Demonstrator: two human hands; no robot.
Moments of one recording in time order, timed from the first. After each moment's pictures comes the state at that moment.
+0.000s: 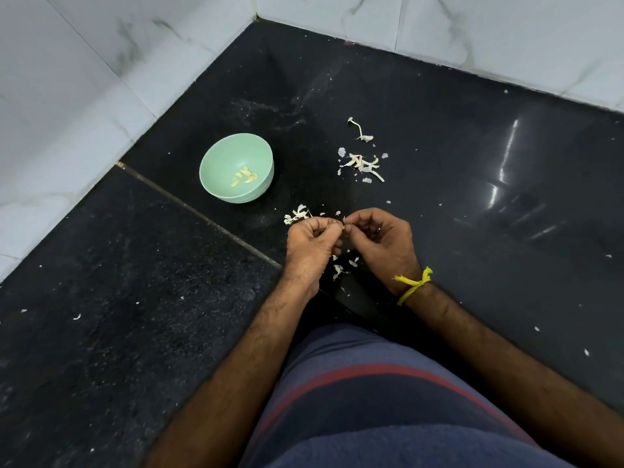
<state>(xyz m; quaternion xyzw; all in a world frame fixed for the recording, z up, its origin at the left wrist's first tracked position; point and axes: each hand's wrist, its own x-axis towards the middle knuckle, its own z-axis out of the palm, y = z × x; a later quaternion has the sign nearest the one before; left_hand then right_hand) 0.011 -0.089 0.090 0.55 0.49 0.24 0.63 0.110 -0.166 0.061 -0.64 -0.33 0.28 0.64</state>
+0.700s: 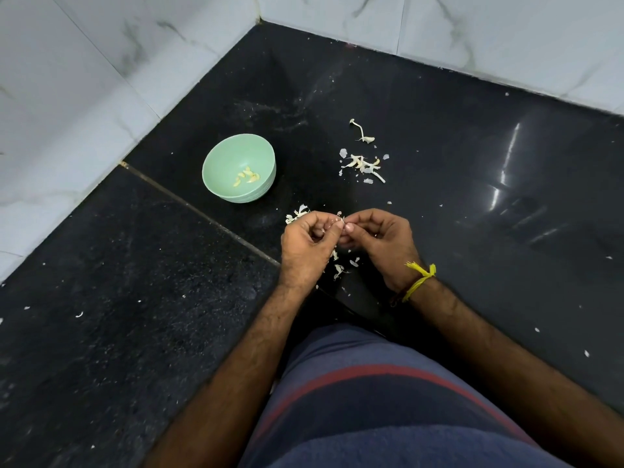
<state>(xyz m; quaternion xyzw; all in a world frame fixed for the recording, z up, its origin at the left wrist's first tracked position) -0.003 -0.083 0.078 0.66 0.42 0.30 0.55 0.114 -0.168 0.066 -0.57 -0.26 0.41 0.67</state>
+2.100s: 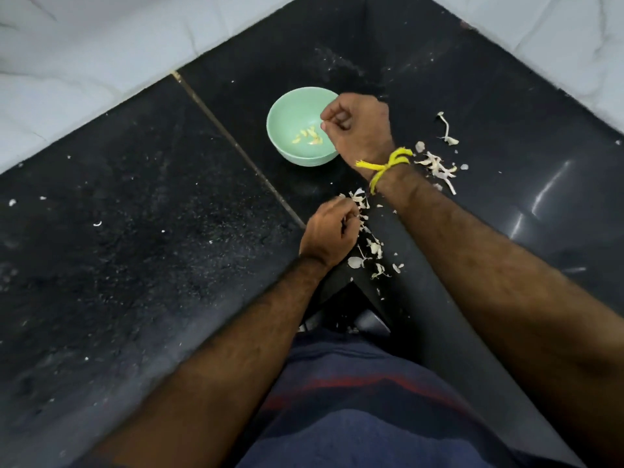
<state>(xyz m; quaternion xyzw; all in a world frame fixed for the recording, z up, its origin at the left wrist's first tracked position) -0.030 -0.032 0.009 0.80 0.41 0.30 0.32 0.088 0.040 0.114 -0.69 -0.57 0.18 0.40</state>
